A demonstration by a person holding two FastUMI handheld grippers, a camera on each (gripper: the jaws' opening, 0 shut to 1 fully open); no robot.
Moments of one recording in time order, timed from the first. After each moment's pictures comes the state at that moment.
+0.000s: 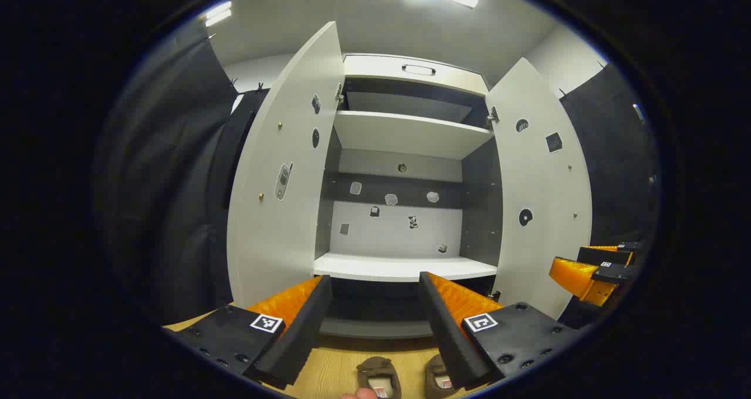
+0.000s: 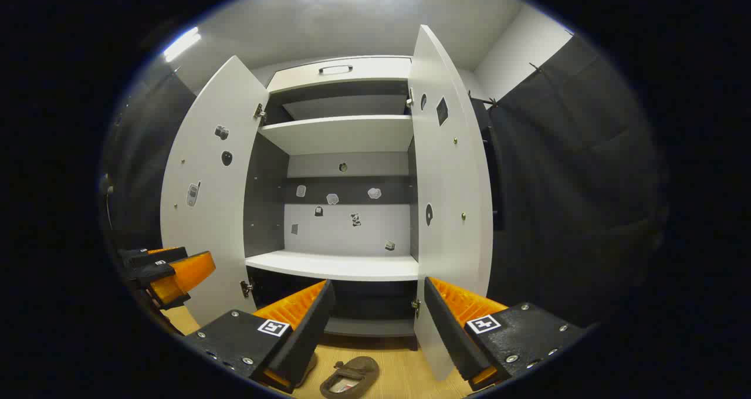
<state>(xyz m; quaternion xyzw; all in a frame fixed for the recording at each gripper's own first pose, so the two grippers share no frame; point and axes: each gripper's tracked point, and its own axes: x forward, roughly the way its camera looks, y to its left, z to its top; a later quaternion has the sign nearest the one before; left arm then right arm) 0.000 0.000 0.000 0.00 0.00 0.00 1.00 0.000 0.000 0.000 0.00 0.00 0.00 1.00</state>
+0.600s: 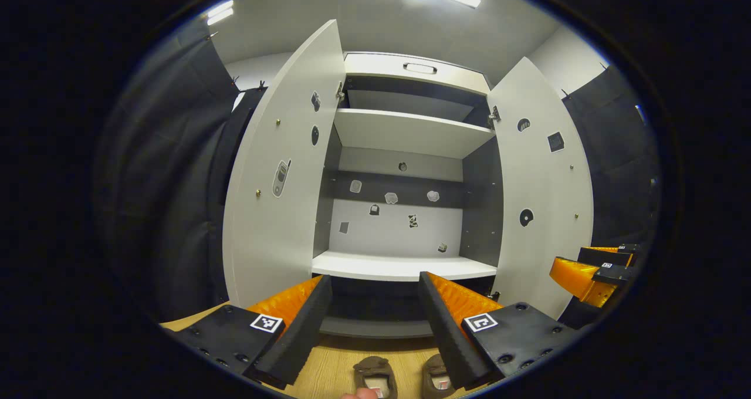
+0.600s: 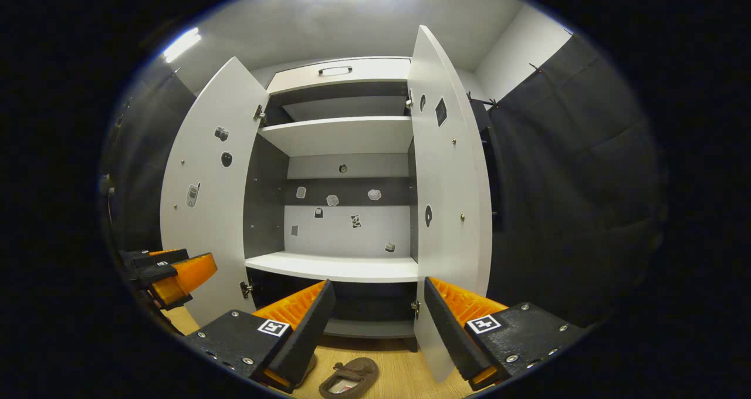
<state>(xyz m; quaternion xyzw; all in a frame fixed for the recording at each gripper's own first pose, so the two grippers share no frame) 0.001 0.000 -0.001 0.00 0.00 0.01 1.00 0.002 0.000 0.002 0.00 0.00 0.00 1.00</state>
